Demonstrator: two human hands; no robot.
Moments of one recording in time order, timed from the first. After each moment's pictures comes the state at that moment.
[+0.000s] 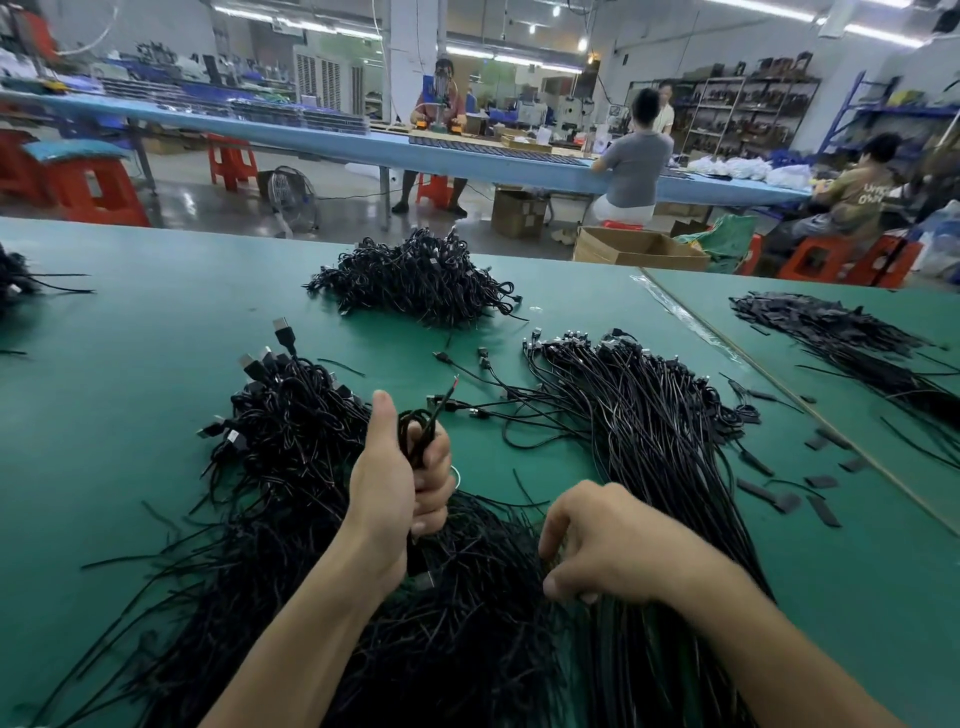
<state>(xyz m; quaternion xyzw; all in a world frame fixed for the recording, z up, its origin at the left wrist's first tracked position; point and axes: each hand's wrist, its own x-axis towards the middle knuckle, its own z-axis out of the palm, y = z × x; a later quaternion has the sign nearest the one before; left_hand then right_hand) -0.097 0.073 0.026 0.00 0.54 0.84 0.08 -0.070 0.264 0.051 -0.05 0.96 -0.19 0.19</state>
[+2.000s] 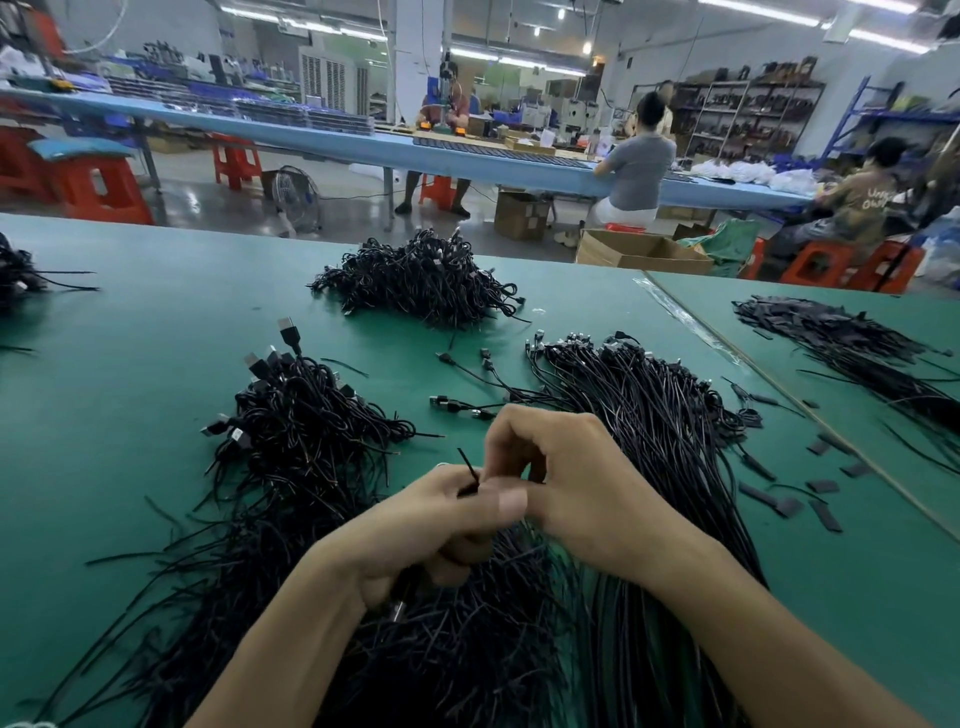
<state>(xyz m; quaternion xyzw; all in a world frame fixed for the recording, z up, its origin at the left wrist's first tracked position) -0.086 0.063 0.037 0.19 0.59 0.71 0.35 -0.074 0.229 0.081 -0.24 0.91 -0.34 -0.07</state>
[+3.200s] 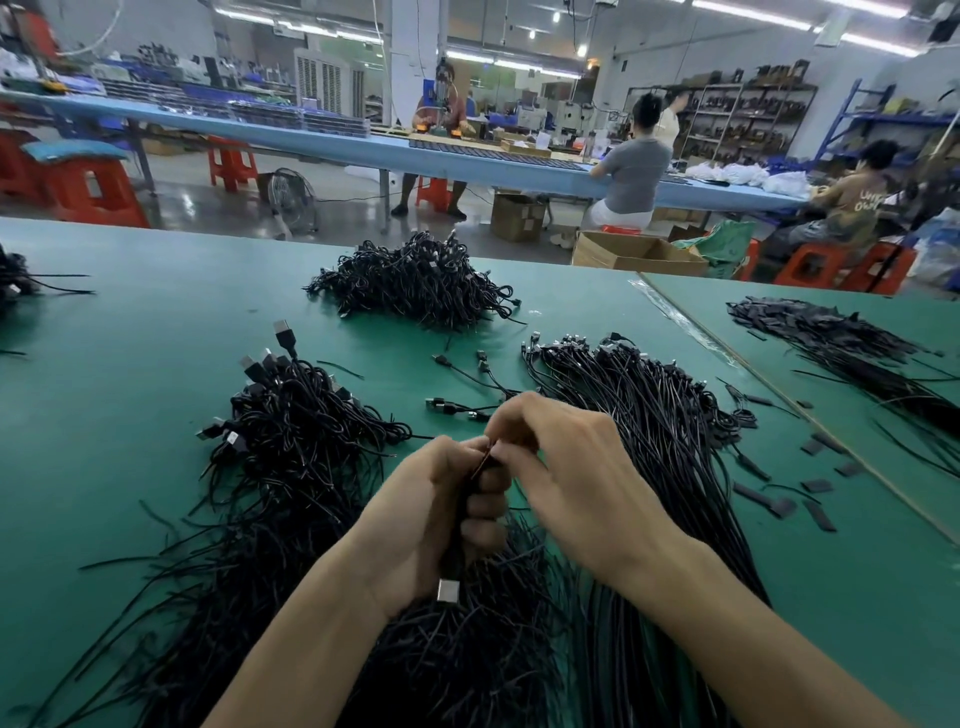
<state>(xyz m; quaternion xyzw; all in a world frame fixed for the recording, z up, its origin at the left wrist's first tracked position) -0.094 0.084 0.031 0.09 0.39 0.87 0.30 -0.072 0.226 0.078 -0.21 0.92 -0.28 -0.18</state>
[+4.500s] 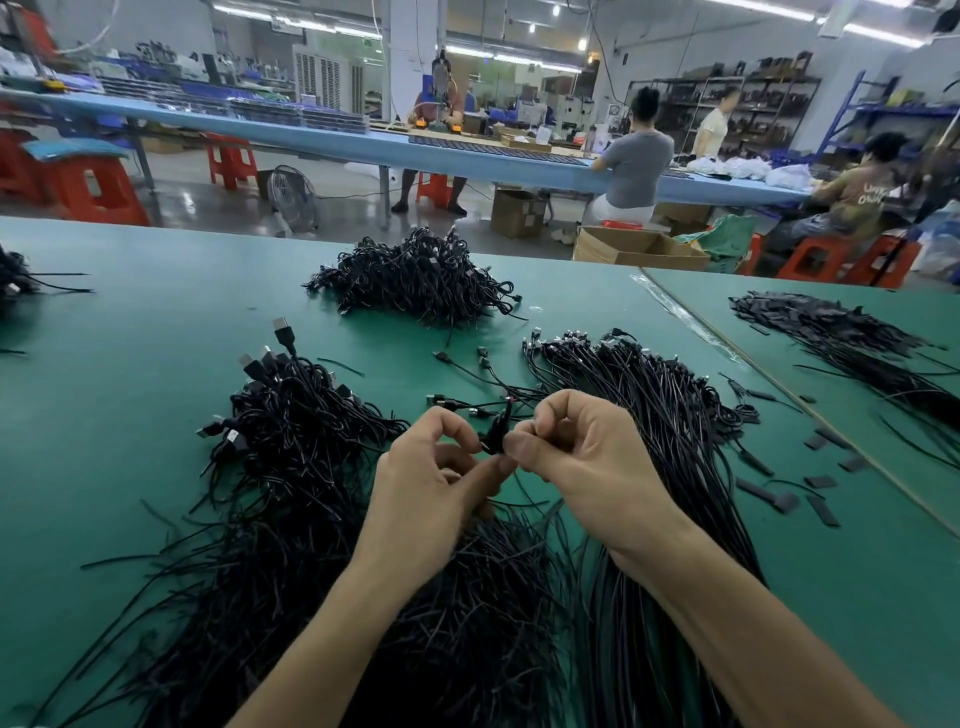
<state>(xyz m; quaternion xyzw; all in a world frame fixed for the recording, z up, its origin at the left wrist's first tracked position) -0.087 0.084 0.024 0.12 0.72 0.68 -0.06 -0.081 0.236 0.063 -0.11 0.74 -0.67 -0.06</state>
